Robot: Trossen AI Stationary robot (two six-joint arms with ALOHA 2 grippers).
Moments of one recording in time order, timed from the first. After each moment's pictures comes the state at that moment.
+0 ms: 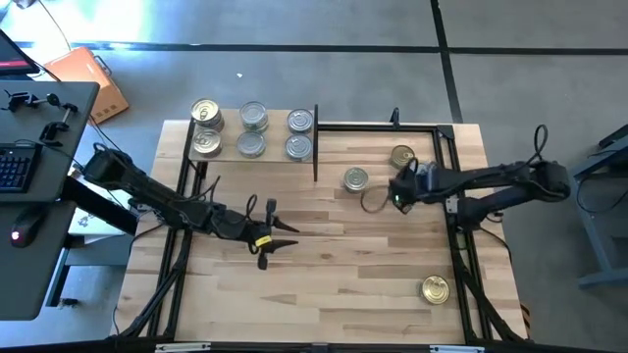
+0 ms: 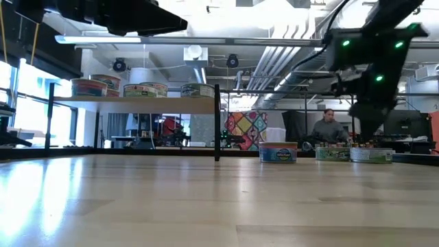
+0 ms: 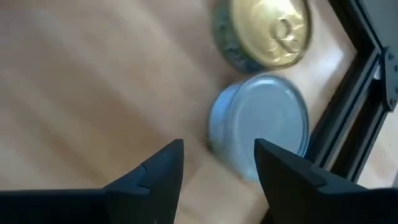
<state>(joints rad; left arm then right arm) -0.37 1.31 0.57 0.48 -0.33 0.32 -0.16 1.22 0.63 -0.92 0.55 0.57</state>
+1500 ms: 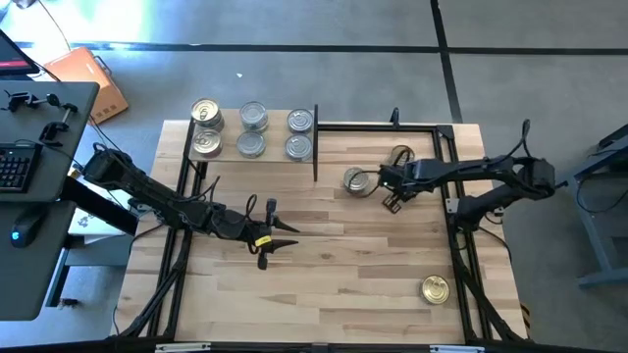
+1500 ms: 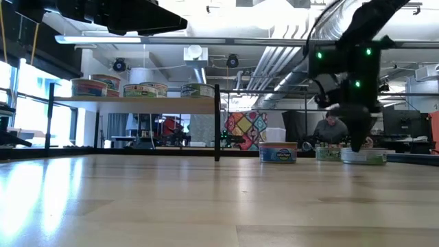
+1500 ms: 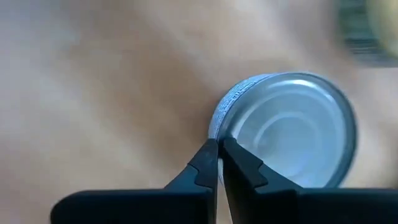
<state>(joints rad) -0.37 1.31 0.58 0.48 -0.33 0.33 -0.27 1.39 0.69 -0.81 0.21 0.50</state>
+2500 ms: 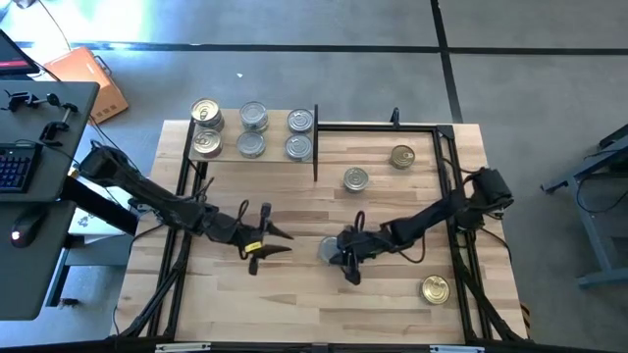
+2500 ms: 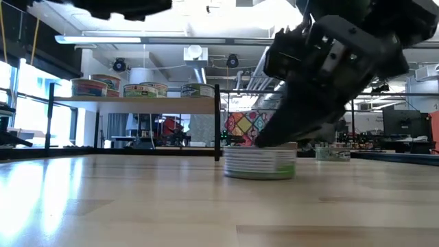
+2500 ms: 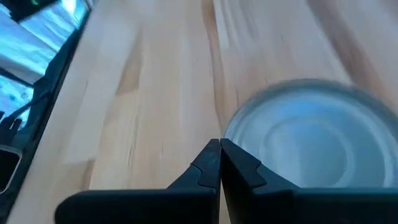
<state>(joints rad) -0.44 1.23 0.58 0.41 -0.33 0.35 0.32 1.81 0.74 0.46 0.04 0.51</state>
